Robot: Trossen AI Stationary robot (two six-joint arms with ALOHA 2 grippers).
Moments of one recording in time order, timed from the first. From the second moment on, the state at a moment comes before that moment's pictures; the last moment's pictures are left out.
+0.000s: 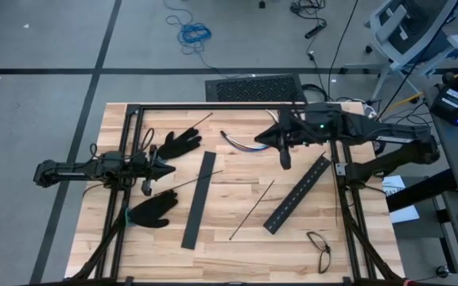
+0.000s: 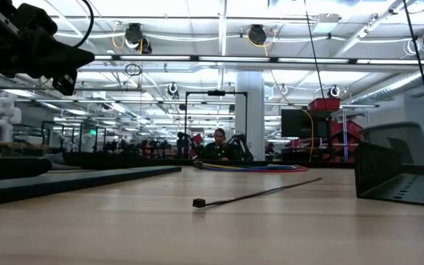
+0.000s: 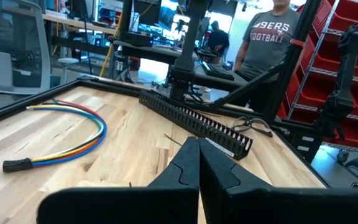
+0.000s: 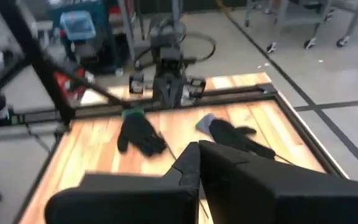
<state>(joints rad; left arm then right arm) 0.00 0.02 0.01 0.02 0.02 -0.20 -0.06 1.19 1.31 -0.43 -0.01 0.11</state>
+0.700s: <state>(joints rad) 0.00 0.20 0.28 0.19 -0.09 -0.20 -0.08 1.15 1.31 -0.43 0.19 0.16</state>
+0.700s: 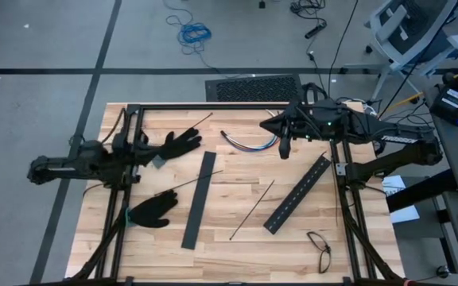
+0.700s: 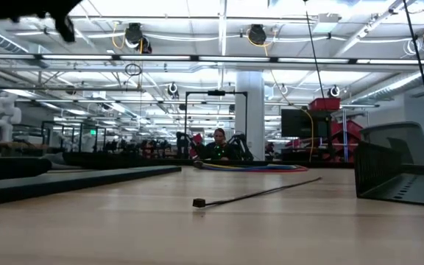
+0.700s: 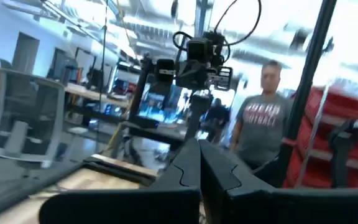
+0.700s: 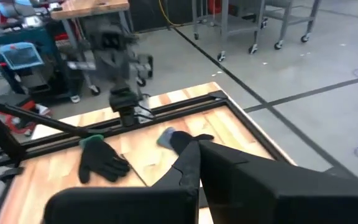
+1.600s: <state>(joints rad) -0.24 1.05 0.84 -0.48 -0.39 -0.58 -0.21 1.17 1.09 -1.03 -0.05 0.10</state>
